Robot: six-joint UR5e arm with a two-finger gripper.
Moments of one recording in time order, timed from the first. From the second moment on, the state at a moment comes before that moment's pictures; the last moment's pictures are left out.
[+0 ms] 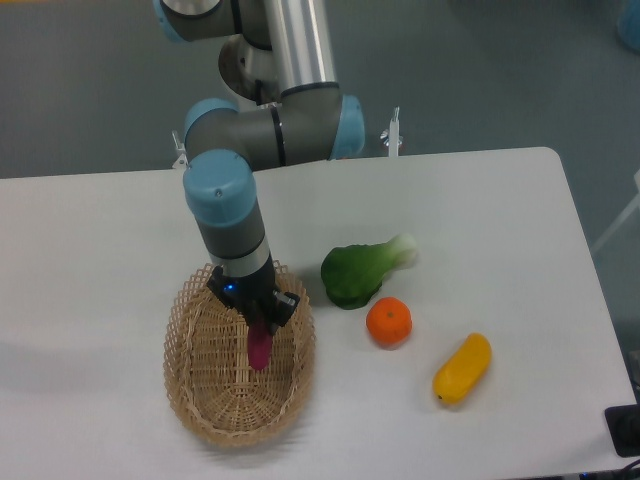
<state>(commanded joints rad) 2.13 -1.96 -1.79 -0.81 1.65 0.62</state>
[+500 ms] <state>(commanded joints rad) 2.11 -2.00 -1.78 -0.81 1.65 0.63</state>
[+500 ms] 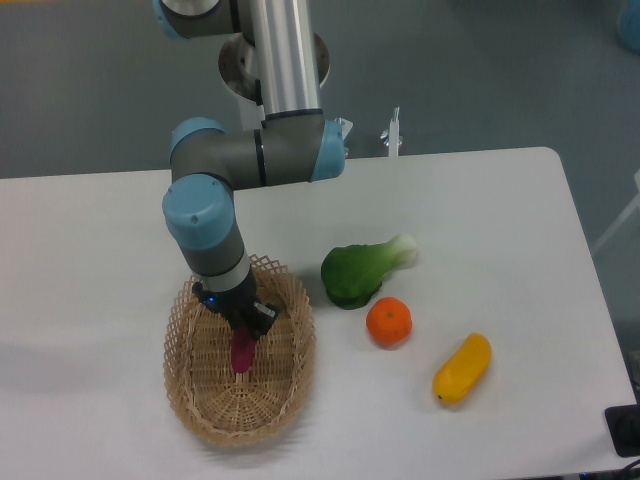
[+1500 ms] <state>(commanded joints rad) 2.31 -1.86 -1.64 -0.93 1.64 0.90</state>
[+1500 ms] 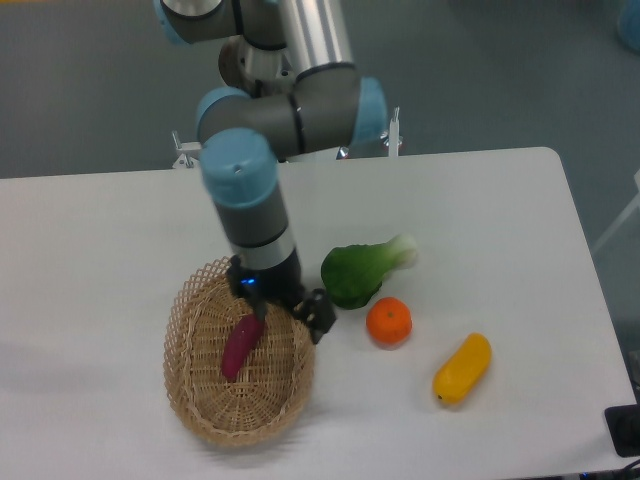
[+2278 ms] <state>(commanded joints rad) 2.45 -1.79 -1.59 -1.11 1.58 1.18</state>
